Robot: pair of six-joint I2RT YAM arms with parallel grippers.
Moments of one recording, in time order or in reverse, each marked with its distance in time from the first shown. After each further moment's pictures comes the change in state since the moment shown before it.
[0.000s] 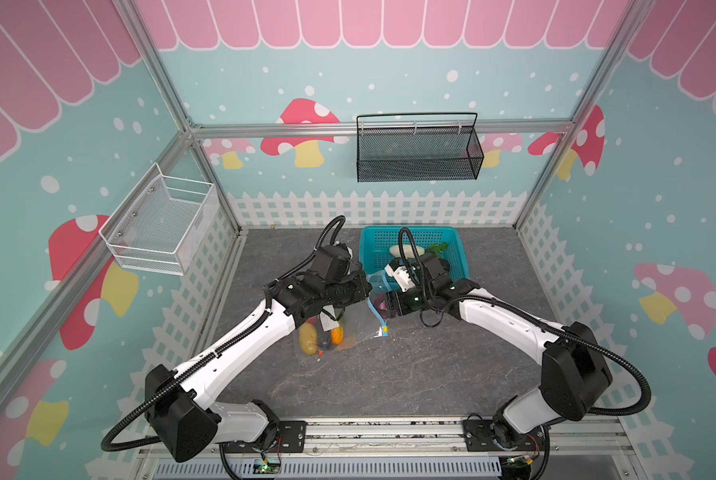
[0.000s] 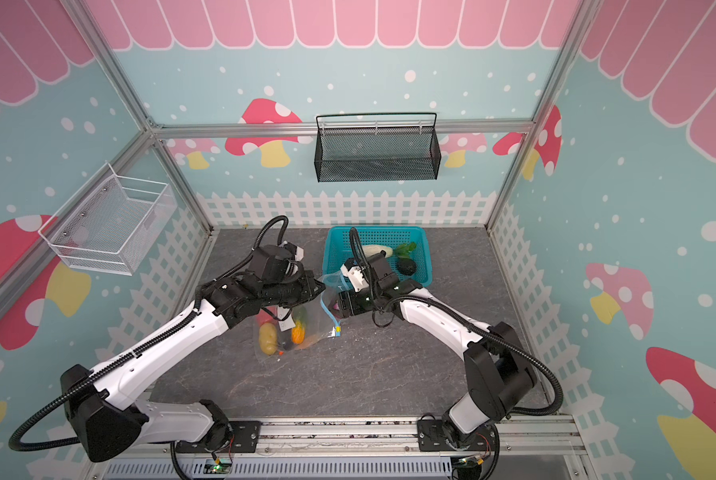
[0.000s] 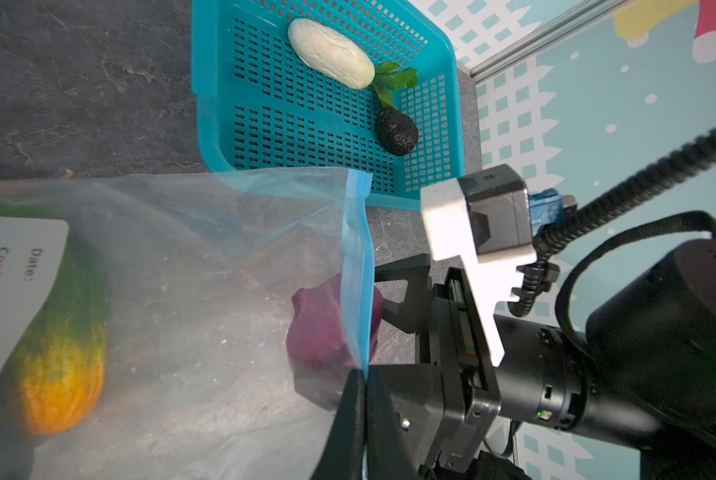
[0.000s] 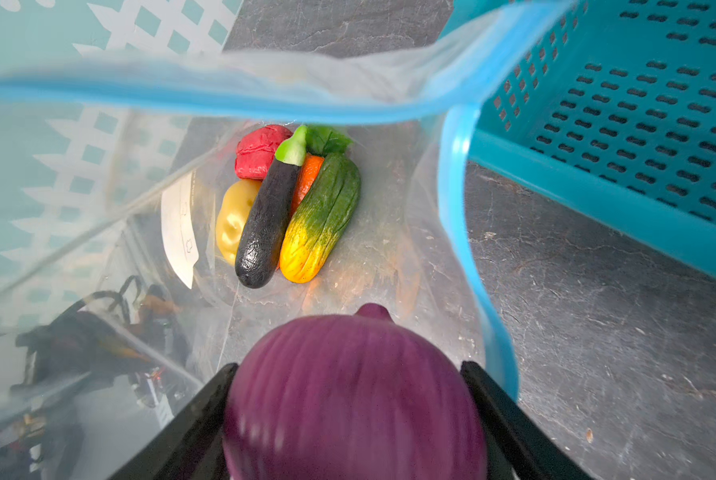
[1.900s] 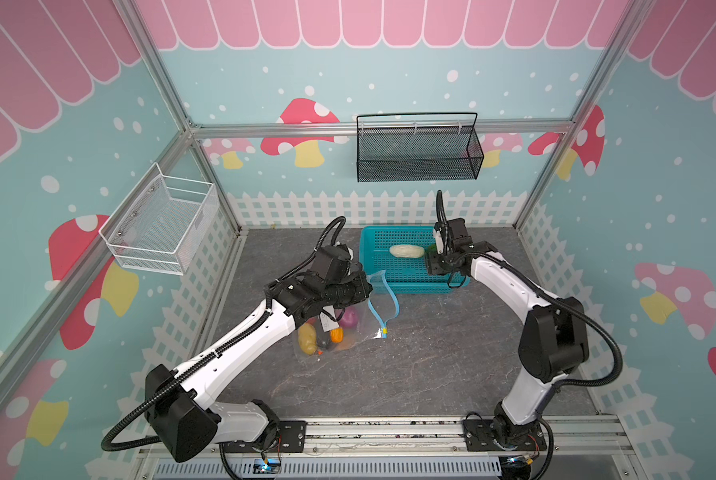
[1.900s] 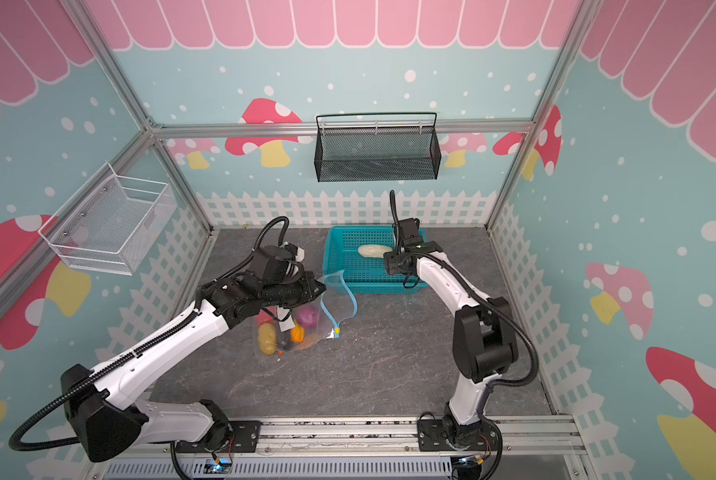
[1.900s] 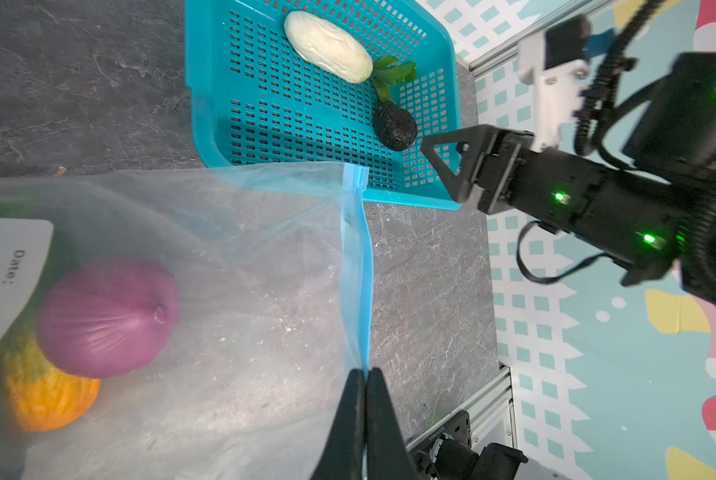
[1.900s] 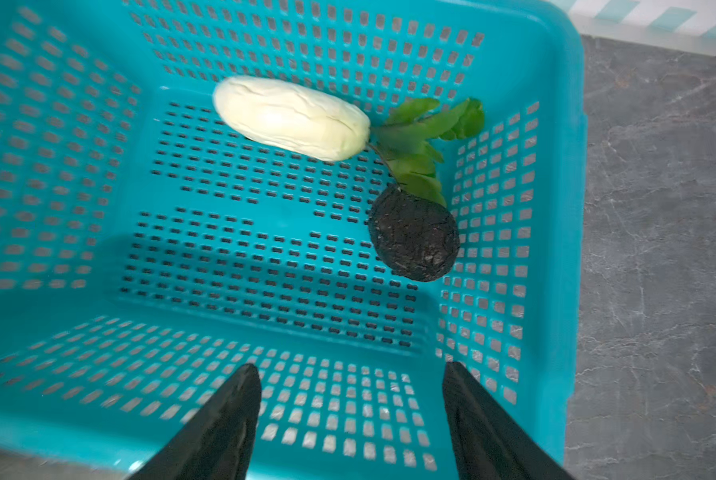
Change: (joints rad) left arm 0.000 0.000 -0.008 0.007 0.013 0.007; right arm -0.314 0.272 0.352 -0.224 0.566 -0.212
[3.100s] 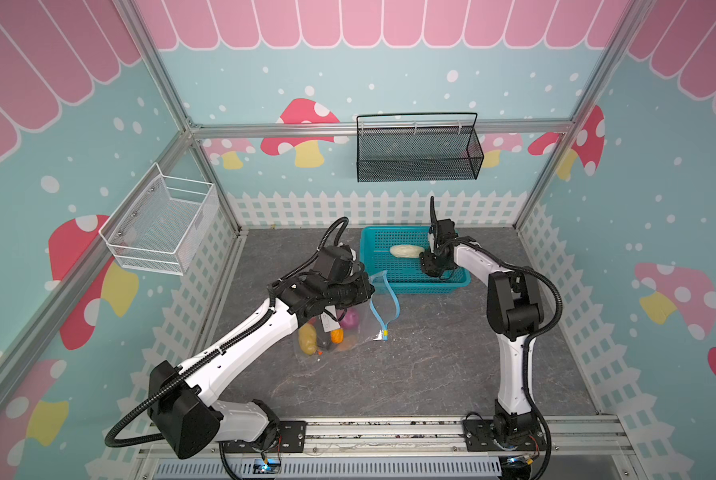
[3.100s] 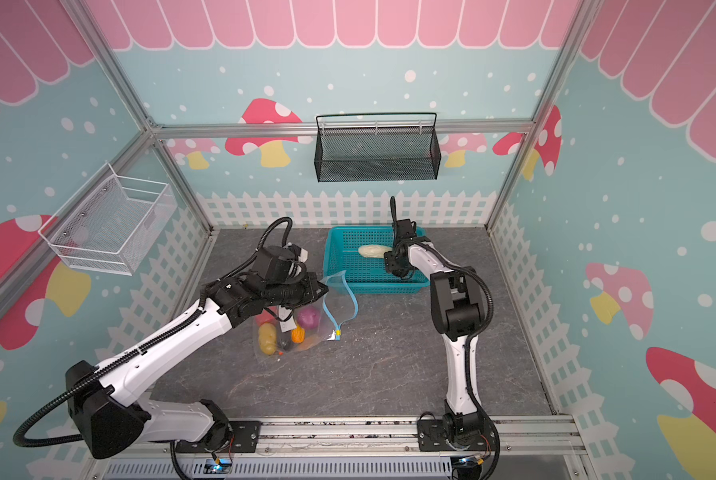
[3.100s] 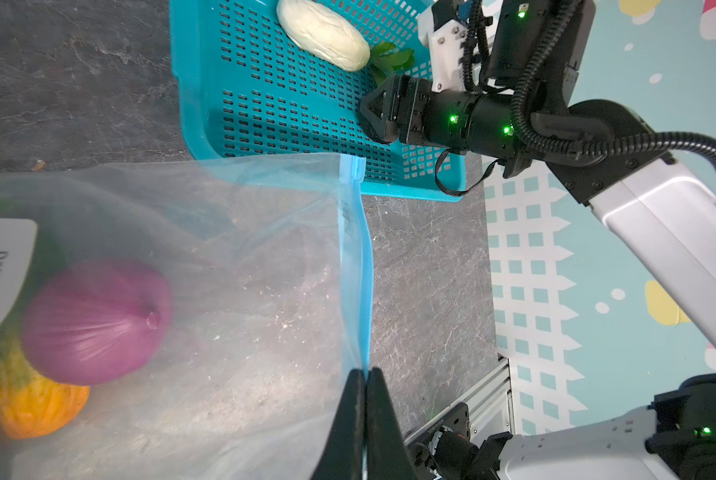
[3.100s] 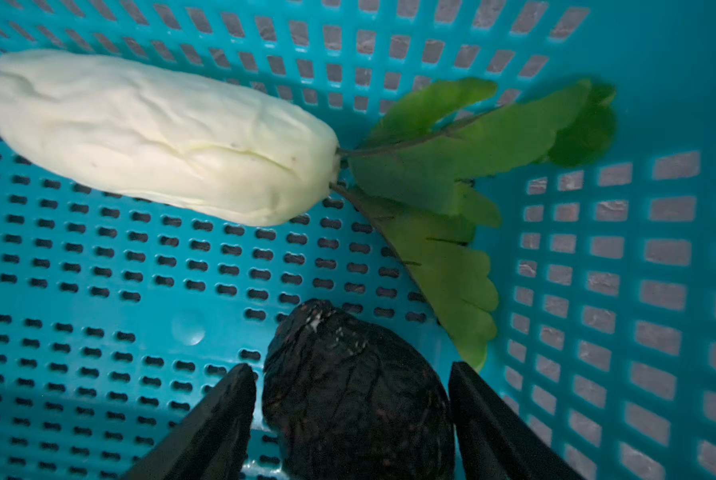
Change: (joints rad) left arm -0.002 0.020 0.000 0.008 0.026 0.007; right arm -0.068 0.364 0.233 0.039 -0.090 -0.002
